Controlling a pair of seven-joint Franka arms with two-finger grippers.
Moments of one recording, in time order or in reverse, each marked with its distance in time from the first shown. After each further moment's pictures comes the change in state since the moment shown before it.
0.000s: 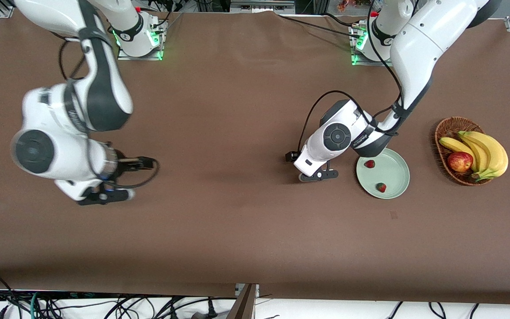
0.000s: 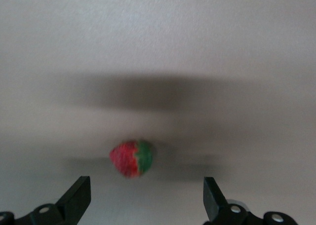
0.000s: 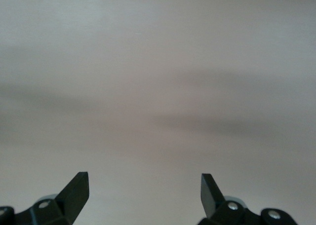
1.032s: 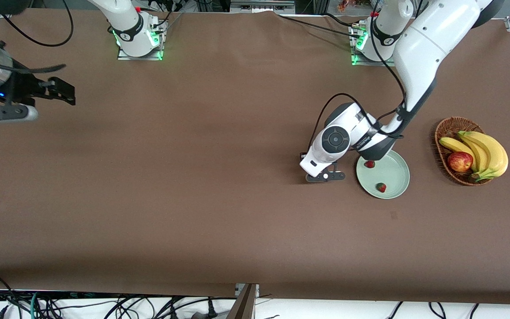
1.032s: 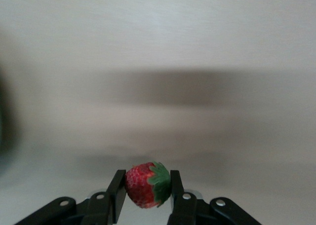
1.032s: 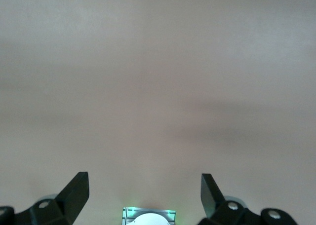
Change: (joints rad) left arm 0.027 -0.048 0.010 0.012 0.097 -0.229 0.046; right arm -0.192 -0.493 0.136 -0.280 -0.175 -0.149 -0.045
